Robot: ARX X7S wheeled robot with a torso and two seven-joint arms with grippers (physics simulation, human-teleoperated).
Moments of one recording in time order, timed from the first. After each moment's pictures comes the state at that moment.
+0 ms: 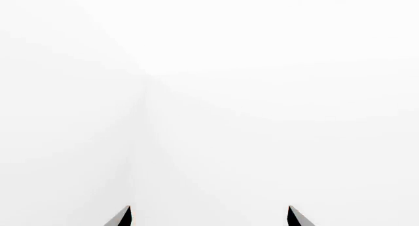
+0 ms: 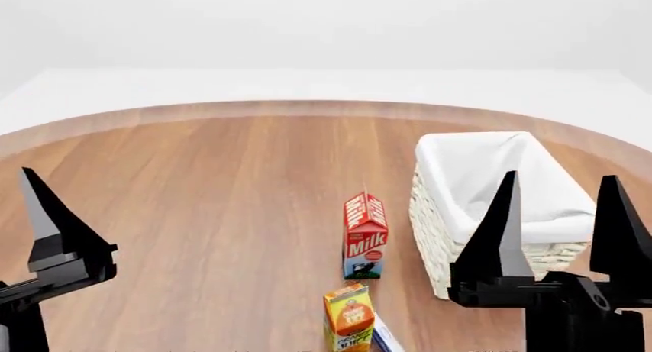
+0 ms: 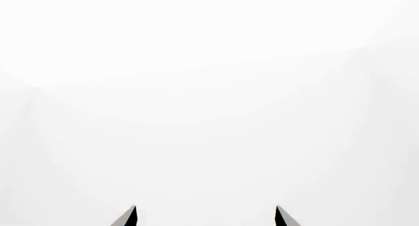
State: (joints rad) left arm 0.13 -0.23 -0.18 0.67 -0.17 0.19 -0.32; right arm -0.10 0.24 -0.04 -0.65 0.24 -0.25 0.19
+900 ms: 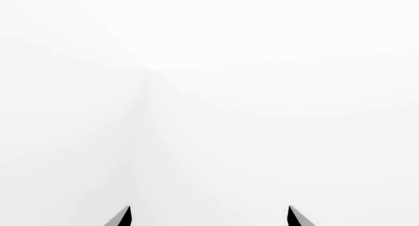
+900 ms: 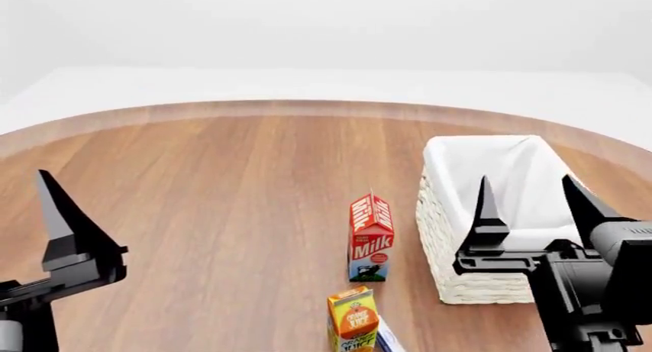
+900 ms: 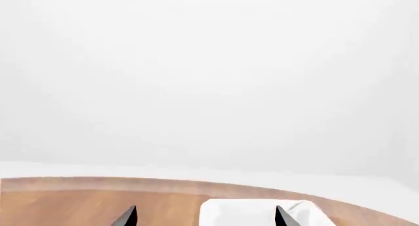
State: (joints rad) left arm 0.14 -0.25 -0.15 0.65 -0.18 0.19 -0.33; right arm 0.08 0.50 0.11 -0.90 0.62 0.69 0.40
